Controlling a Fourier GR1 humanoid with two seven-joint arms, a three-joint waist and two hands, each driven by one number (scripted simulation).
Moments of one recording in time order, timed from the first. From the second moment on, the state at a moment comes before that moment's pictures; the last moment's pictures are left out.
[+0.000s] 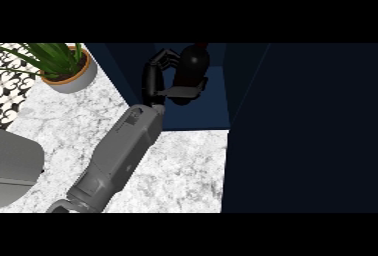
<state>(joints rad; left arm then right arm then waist) -0.90 0.01 -0.19 -0.60 0.41 0.52 -0.55 -0.06 -0.06 0.00 -2.42 -0.20 0.19 0.58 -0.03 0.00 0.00</state>
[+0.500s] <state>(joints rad) -1.04 0.01 -0.11 -0.40 0.42 0.54 -0.66 -0.07 -0.06 0.01 -2.42 -0.20 0.18 0.58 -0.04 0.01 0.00</state>
